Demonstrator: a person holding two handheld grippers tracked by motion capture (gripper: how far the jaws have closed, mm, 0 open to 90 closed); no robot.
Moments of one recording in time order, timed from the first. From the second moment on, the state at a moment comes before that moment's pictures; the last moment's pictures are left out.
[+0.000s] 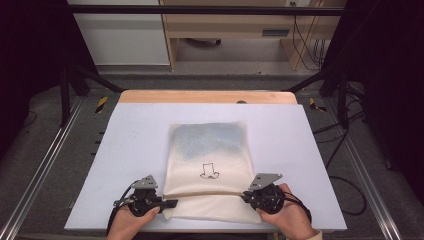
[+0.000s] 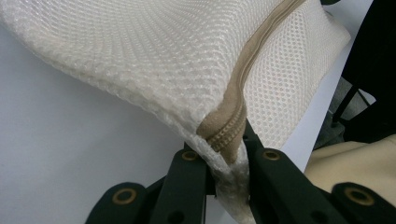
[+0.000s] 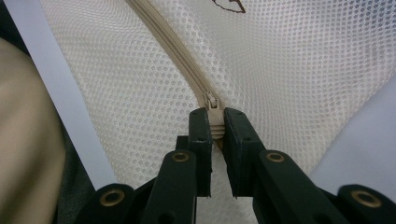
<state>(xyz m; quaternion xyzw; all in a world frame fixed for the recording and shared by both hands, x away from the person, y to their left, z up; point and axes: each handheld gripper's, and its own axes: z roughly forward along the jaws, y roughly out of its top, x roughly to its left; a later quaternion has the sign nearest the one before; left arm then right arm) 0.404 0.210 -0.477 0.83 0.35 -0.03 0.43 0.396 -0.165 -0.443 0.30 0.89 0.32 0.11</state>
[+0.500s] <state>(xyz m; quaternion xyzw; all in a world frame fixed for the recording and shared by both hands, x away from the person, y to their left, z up) 0.404 0.210 -0.478 0.83 0.35 -0.03 0.43 0.393 -0.173 -0.446 0.31 0.89 0.32 0.11</state>
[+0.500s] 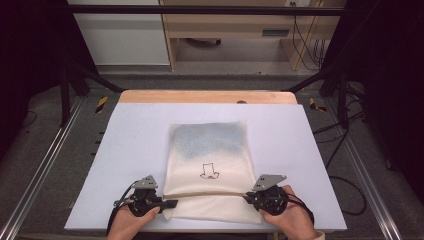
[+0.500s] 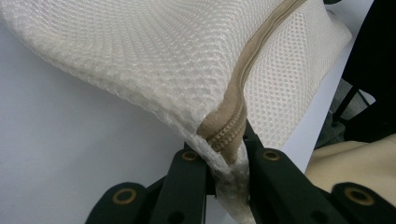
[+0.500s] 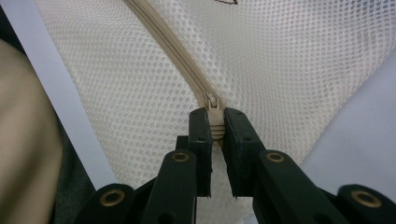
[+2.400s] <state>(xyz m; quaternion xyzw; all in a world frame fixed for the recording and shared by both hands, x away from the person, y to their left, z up) 0.404 0.210 -0.478 0.83 0.35 -0.04 0.43 0.388 -0.191 -0.452 0.33 0.88 0.31 0.12</state>
